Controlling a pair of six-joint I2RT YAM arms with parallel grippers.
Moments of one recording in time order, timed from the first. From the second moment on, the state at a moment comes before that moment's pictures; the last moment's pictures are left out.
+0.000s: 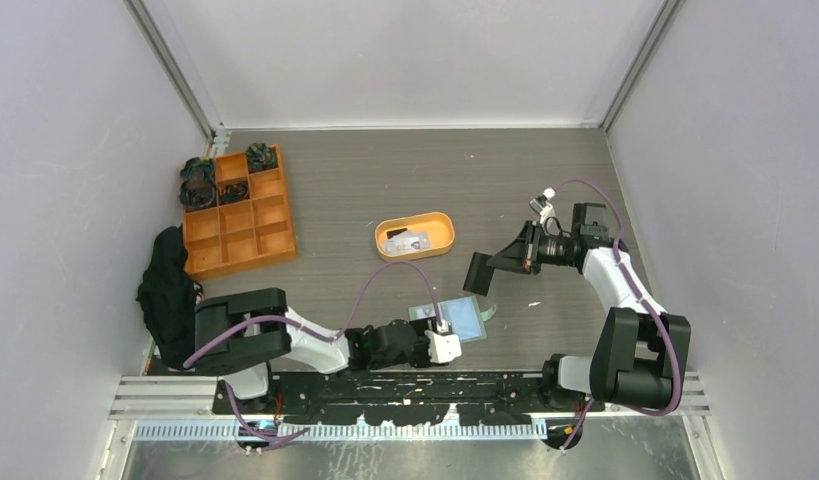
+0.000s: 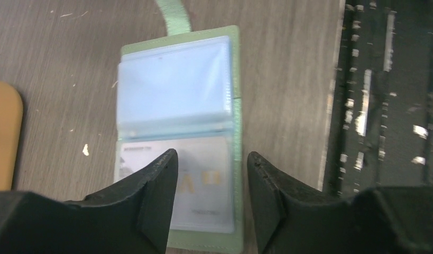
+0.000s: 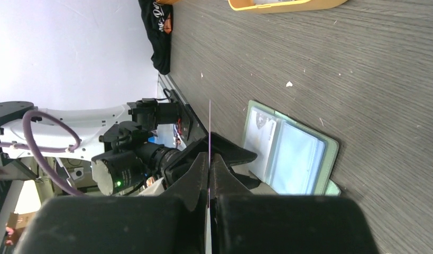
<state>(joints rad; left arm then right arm) -1.36 1.67 0.50 0.72 -0.14 0.31 -0.17 1.29 0.73 -0.50 -1.20 0.19</state>
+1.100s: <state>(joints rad) -0.99 1.51 0.29 0.89 0.02 -0.52 0.13 1.44 0.69 -0.23 -0.85 0.29</state>
